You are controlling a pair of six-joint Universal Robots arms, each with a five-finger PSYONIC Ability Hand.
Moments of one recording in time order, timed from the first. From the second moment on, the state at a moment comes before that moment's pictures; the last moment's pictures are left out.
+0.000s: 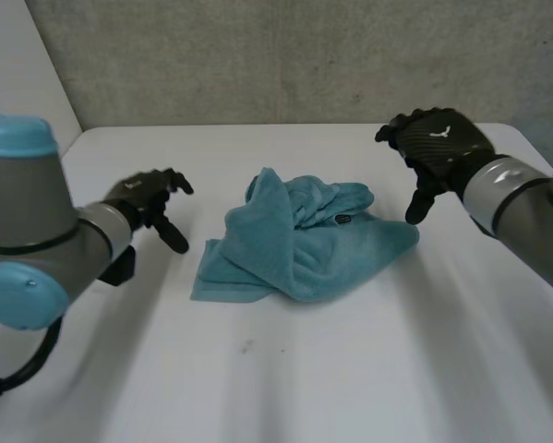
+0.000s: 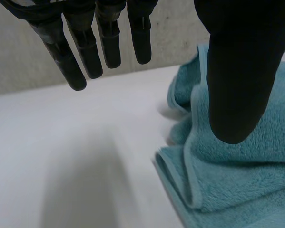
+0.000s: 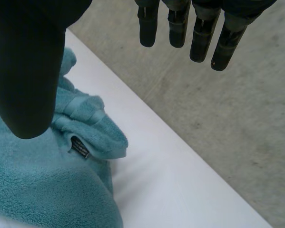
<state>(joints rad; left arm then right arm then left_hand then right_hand) 4.37 -2.07 -1.34 3.05 -1.50 3.04 1.90 -1.23 1.31 0.10 1.34 2.73 0.39 0.39 0.39 0.39 0.22 0.19 0.22 0.20 0.23 0.06</state>
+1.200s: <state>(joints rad) 4.24 -2.05 -1.18 3.37 -1.54 3.02 2.09 -0.83 0.57 -0.14 1.48 2.79 1.13 1.20 1.19 1.19 1.00 0.93 1.15 1.18 1.19 0.95</state>
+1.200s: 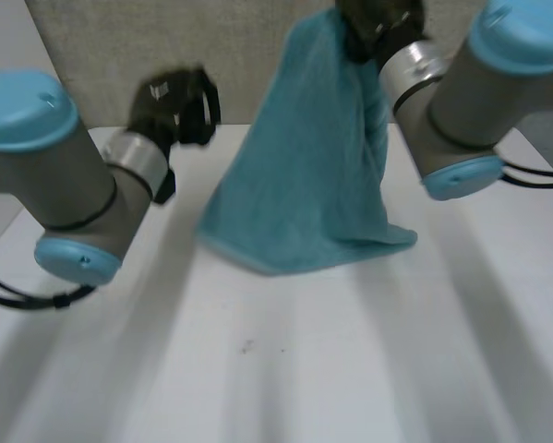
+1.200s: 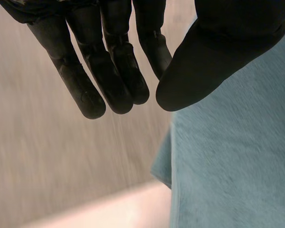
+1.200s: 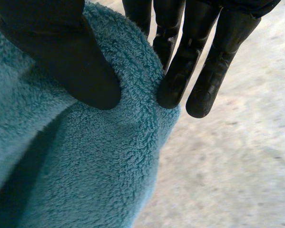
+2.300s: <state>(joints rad) 4.20 -2.32 -1.33 3.59 -1.33 3.16 2.13 -1.60 1.70 -0.06 1.42 2.37 1.15 1.19 1.18 1.19 0.95 0.93 1.16 1.19 1.19 0.96</state>
